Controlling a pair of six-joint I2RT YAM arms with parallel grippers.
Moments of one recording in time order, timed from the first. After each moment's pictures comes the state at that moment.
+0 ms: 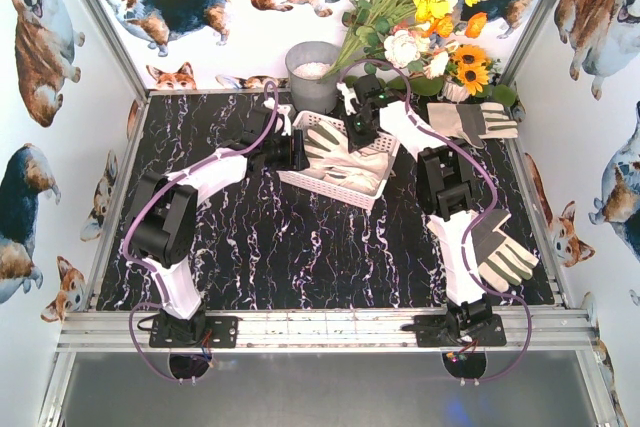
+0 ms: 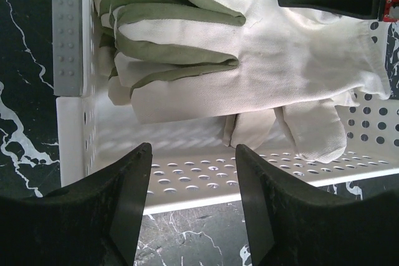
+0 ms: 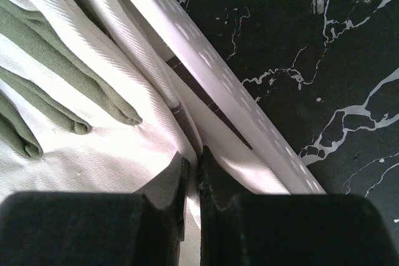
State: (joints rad) left arm -0.40 1.83 1.24 -0.15 0.25 -0.35; right arm 0.35 2.36 2.08 -0.79 -0.22 -0.04
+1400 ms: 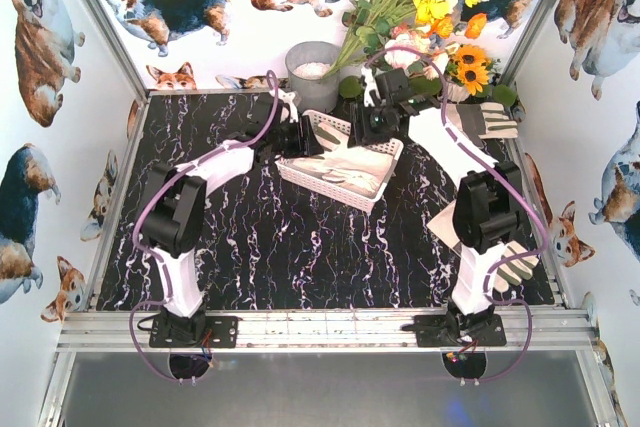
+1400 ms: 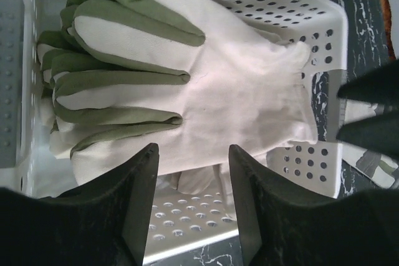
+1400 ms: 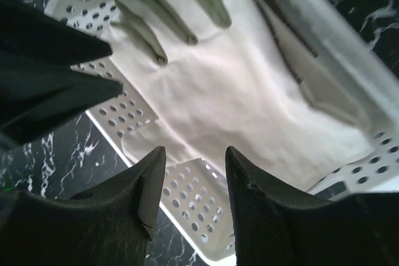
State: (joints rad) left arm -0.40 1.91 1.35 -0.05 0.38 -0.48; right arm 0.34 1.91 1.71 -0.68 -0.30 0.19
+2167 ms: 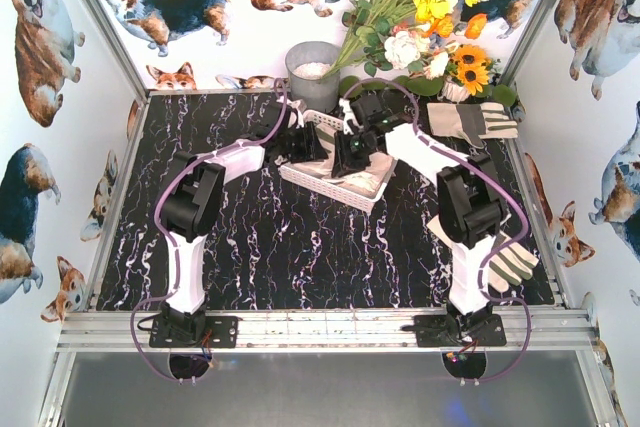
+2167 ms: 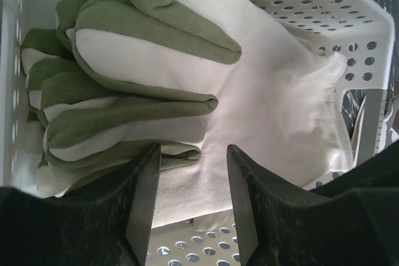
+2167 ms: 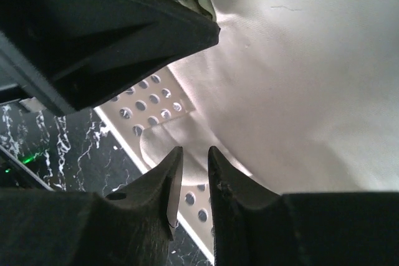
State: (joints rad) left arm -0.40 2.09 1.43 -0.01 0.40 -0.55; right arm 0.43 1.97 1.58 -0.60 -0.41 0.28
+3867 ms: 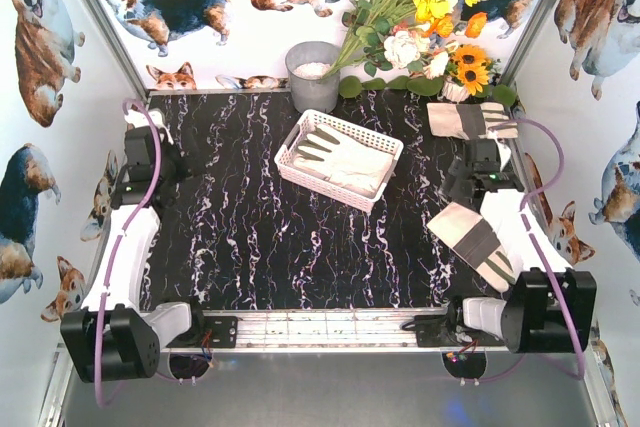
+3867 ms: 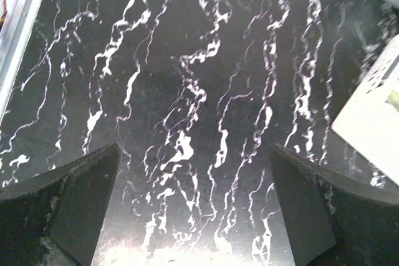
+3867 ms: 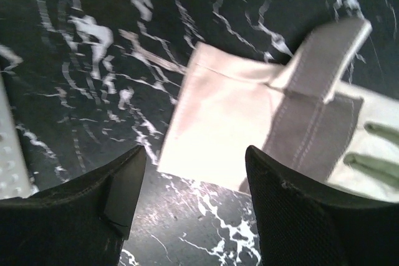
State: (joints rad) left arm 0.09 1.11 0.96 -0.39 -0.02 -0.24; right arm 0.01 1.21 0.90 -0.62 0.24 0.44
